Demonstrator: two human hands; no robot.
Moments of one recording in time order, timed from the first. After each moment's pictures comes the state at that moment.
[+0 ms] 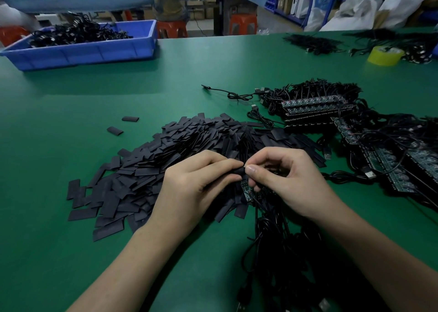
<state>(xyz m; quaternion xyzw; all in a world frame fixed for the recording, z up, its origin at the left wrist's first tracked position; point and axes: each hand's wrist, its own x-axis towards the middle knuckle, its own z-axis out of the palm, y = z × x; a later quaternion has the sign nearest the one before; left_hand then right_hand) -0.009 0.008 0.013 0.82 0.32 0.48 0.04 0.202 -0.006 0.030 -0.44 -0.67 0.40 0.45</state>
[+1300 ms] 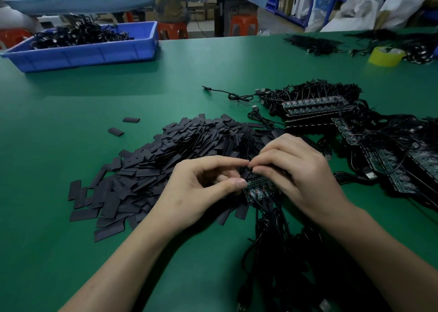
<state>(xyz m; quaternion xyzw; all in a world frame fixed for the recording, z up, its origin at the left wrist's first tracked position) -0.006 0.008 0.022 0.68 0.33 0.43 0.50 0.219 0.002 0.026 -0.38 -0.83 -0.04 0.40</state>
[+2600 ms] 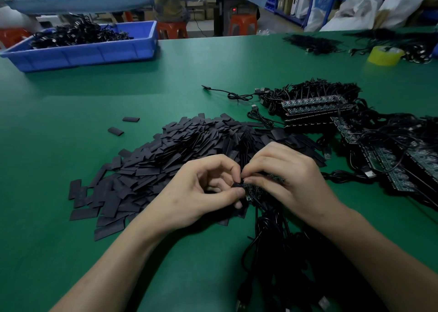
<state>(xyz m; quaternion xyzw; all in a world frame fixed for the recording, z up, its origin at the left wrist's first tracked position) -0.012 0.007 0.028 0.69 0.28 0.35 0.57 0.211 -0.002 0.025 -0.35 -0.85 0.05 0.39</state>
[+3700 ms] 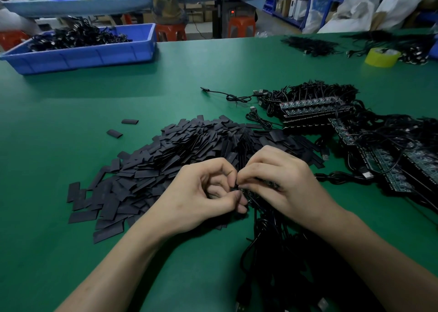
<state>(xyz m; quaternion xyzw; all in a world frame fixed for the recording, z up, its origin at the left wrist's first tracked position) -0.009 0.005 0.026 0.68 0.32 0.34 0.56 0.207 -0.002 0.024 -0.35 -0.86 0.05 0.38</state>
